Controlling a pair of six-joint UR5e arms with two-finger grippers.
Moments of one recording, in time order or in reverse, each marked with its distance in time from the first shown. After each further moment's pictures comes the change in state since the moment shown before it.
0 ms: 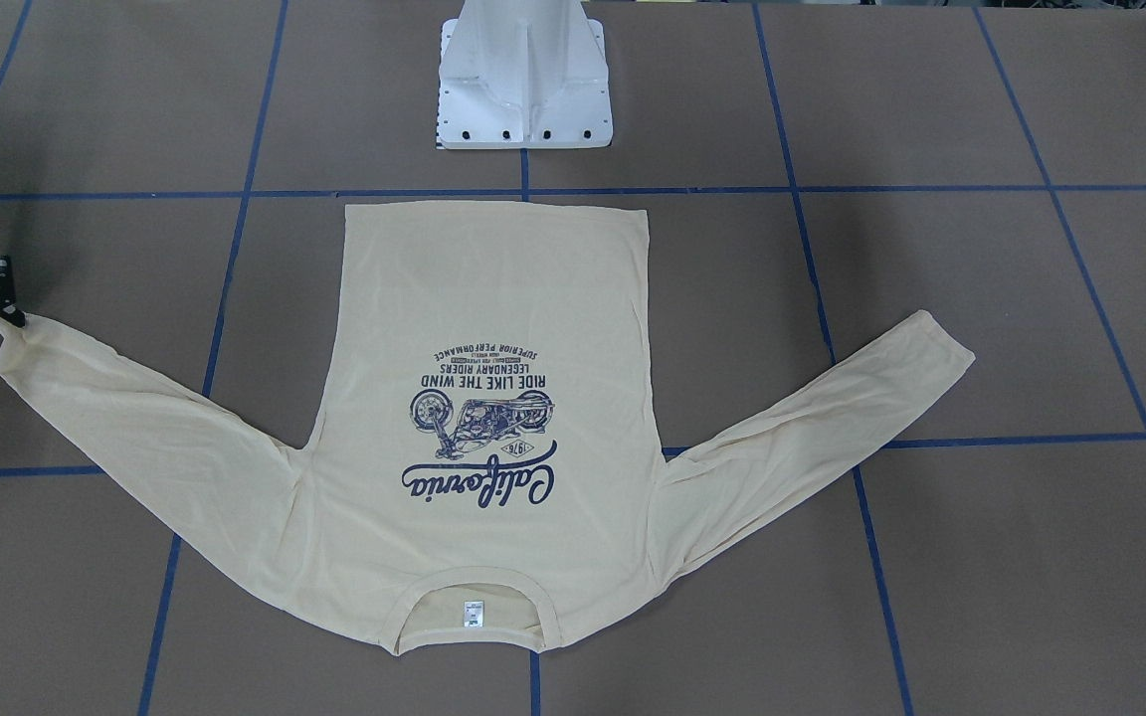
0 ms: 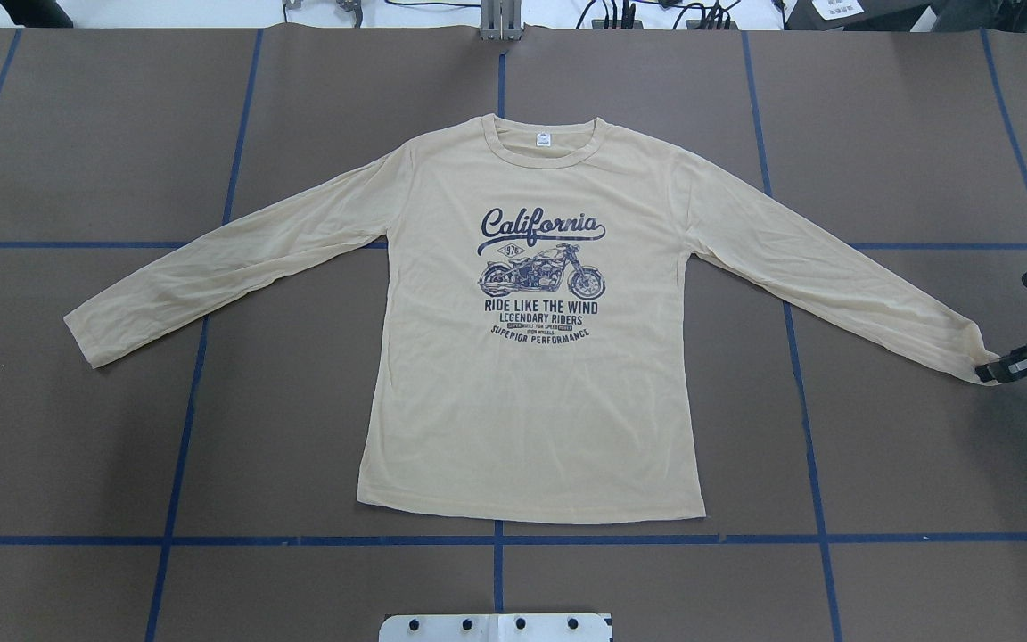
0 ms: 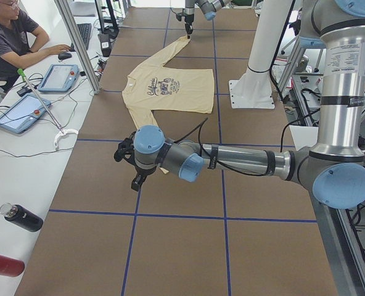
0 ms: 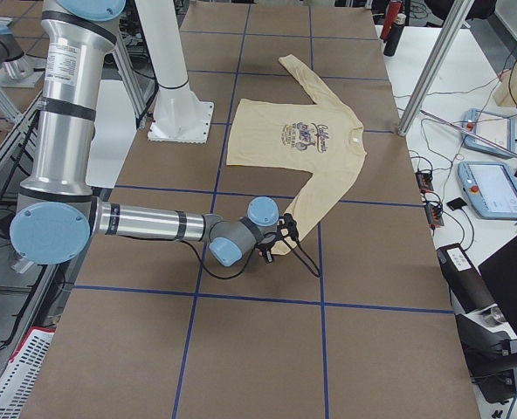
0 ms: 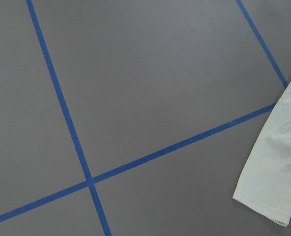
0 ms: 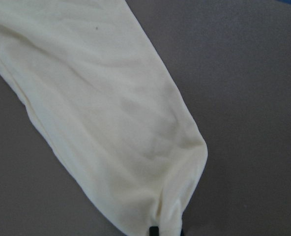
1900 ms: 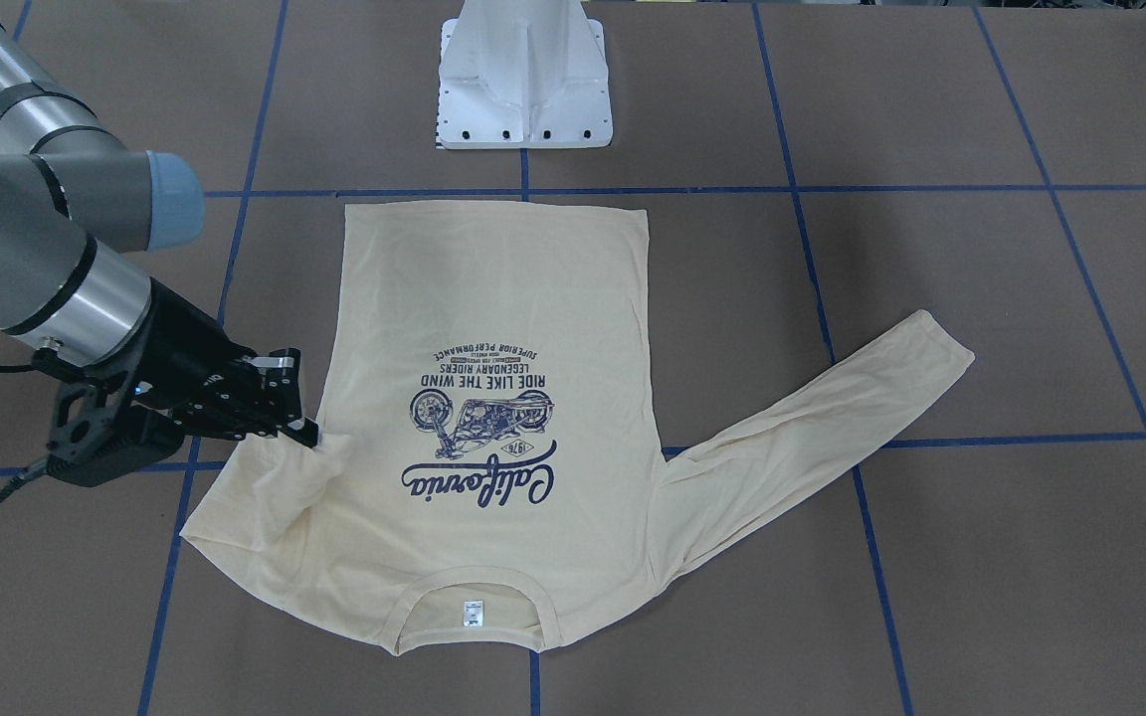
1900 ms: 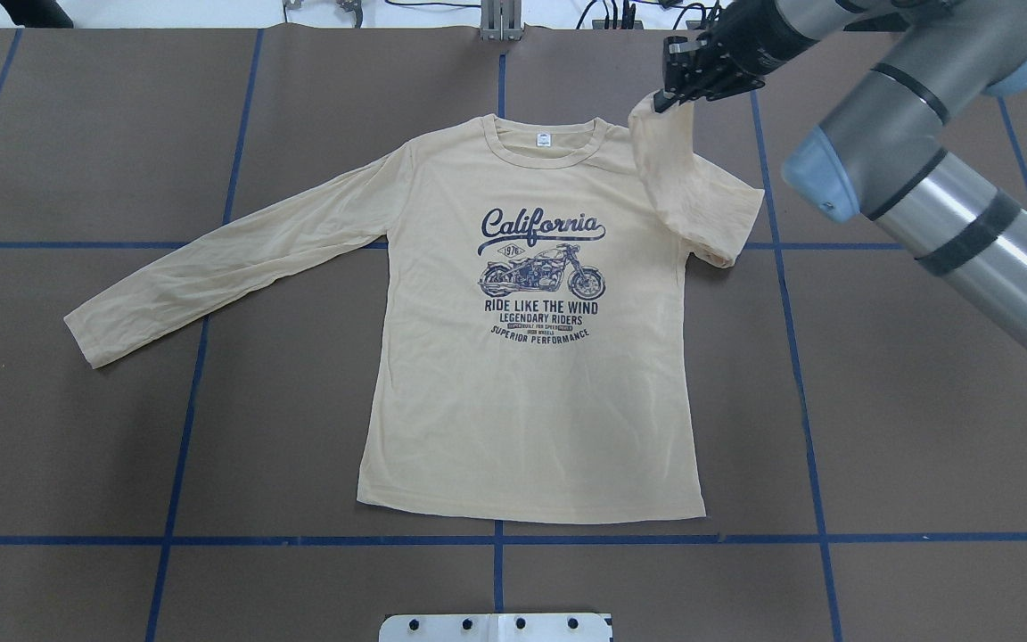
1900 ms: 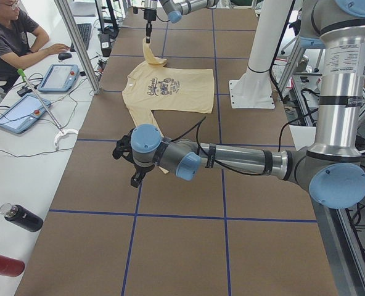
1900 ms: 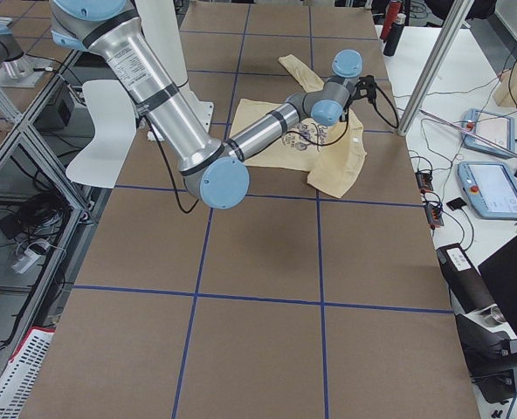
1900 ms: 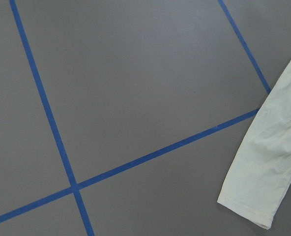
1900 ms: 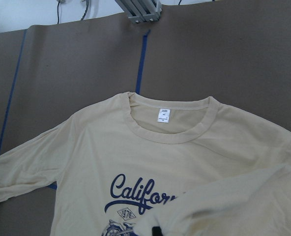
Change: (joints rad) left arm -0.002 -0.020 0.009 0.012 -0.048 -0.001; right arm -0.023 0.897 -0.125 -0.304 0.051 0.571
